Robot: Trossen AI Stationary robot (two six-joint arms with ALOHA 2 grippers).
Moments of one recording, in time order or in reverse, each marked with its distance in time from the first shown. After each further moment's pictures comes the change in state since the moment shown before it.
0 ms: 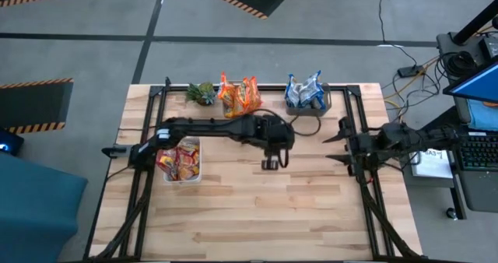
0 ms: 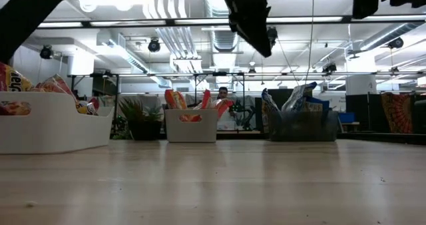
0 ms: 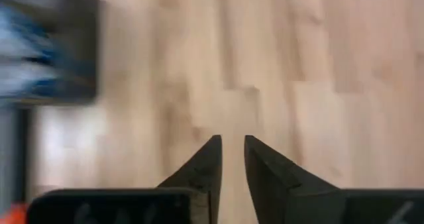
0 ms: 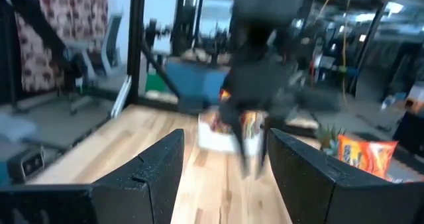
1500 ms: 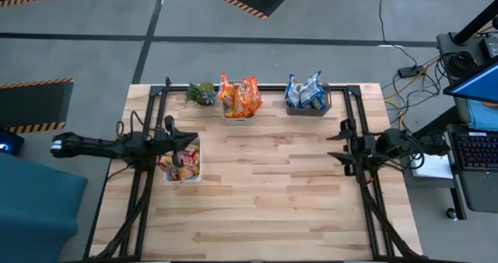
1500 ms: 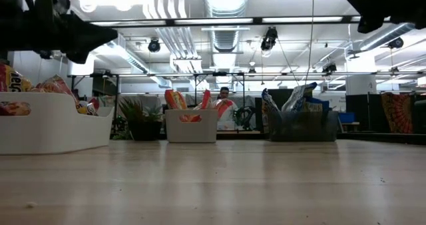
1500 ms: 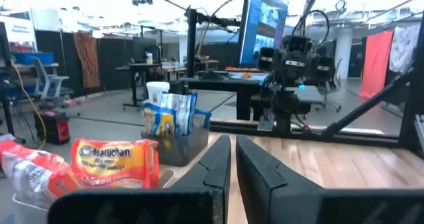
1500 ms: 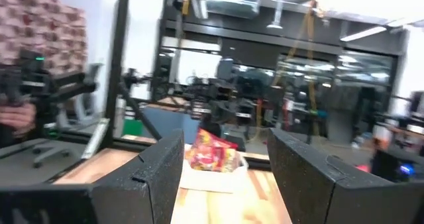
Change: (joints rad) left arm -0.049 -2.013 -2.269 1.479 -0.155 -0.095; right arm 0.000 -0.185 -0.248 0.239 0.072 -0.026
